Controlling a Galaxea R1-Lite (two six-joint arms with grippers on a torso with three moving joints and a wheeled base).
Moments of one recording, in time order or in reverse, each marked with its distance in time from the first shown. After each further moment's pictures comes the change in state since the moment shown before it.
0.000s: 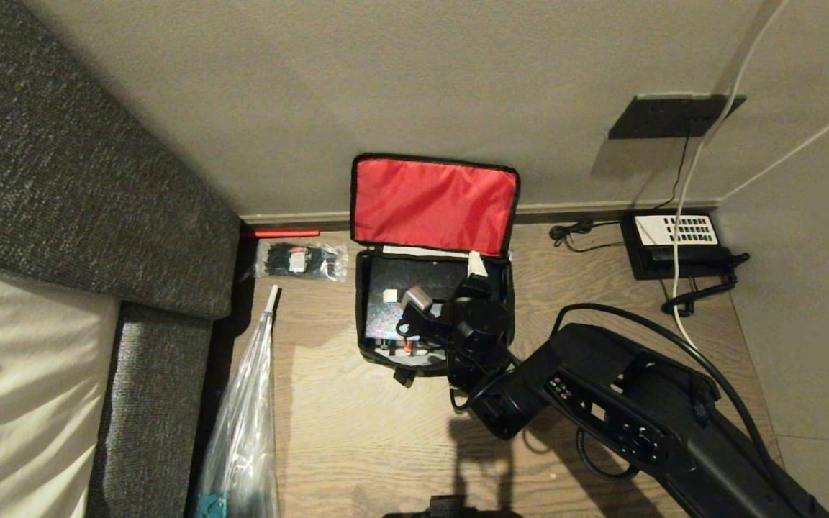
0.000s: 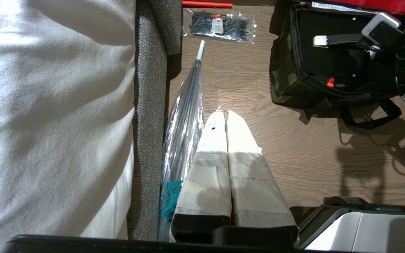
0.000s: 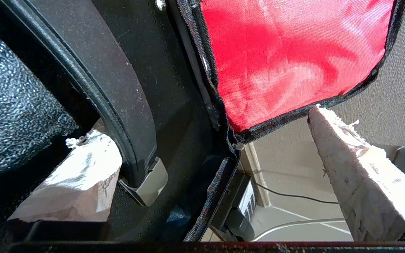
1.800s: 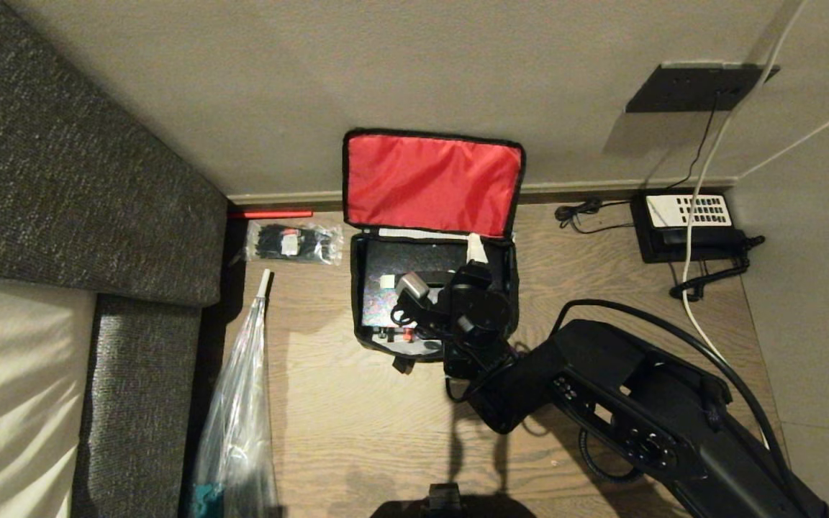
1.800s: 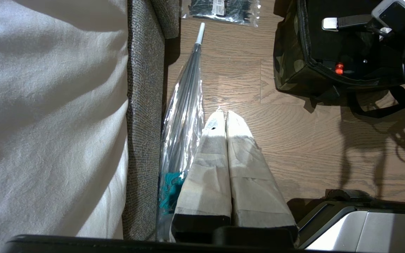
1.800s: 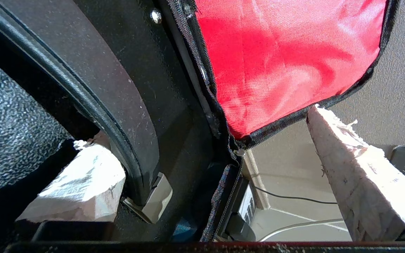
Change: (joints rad) left arm 0.000 0.000 0.000 -0.001 0.001 -0.004; right arm -0.002 -0.010 -0.007 -0.008 0.001 -0.014
